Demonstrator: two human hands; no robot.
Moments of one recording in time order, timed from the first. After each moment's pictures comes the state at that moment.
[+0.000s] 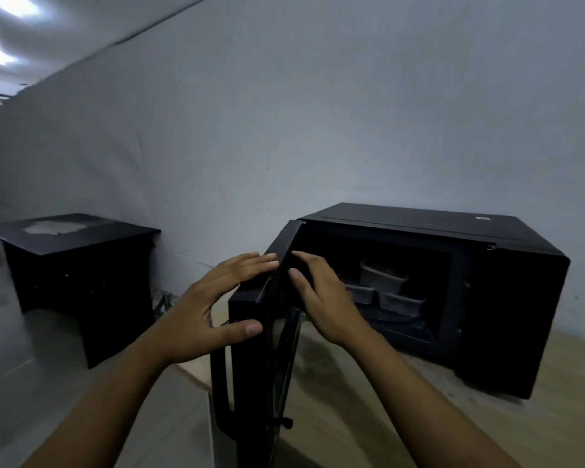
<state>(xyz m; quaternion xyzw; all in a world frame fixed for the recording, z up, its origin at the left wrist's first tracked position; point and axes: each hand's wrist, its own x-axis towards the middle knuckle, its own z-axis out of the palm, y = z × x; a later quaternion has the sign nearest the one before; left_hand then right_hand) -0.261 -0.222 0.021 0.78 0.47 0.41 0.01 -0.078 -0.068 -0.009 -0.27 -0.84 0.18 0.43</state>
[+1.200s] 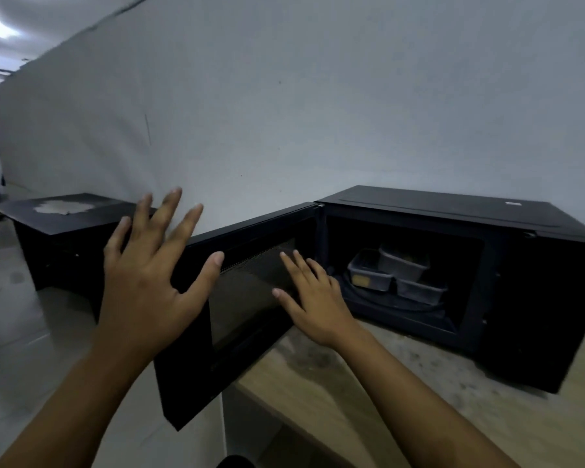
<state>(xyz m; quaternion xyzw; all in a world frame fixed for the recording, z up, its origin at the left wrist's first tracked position) -0.292 -0.245 0.020 0.55 0.61 0.40 -0.42 -0.125 -0.055 -0.049 -0.31 -0.91 0.07 0.28</state>
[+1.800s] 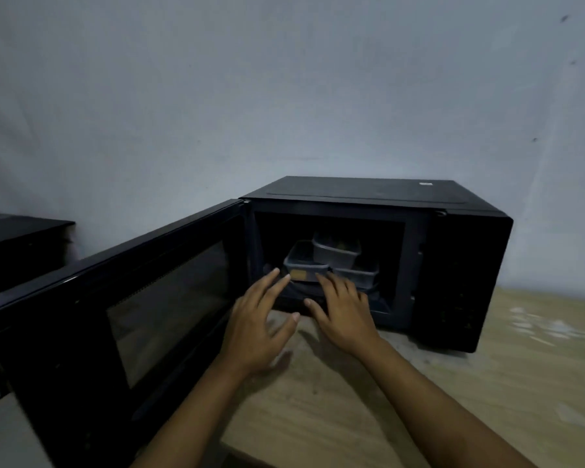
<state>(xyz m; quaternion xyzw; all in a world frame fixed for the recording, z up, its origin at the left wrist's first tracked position) -0.193 -0.061 -0.096 0.73 0.54 0.42 -0.06 -0.007 0.021 -0.104 -0.53 -0.80 -0.02 0.27</state>
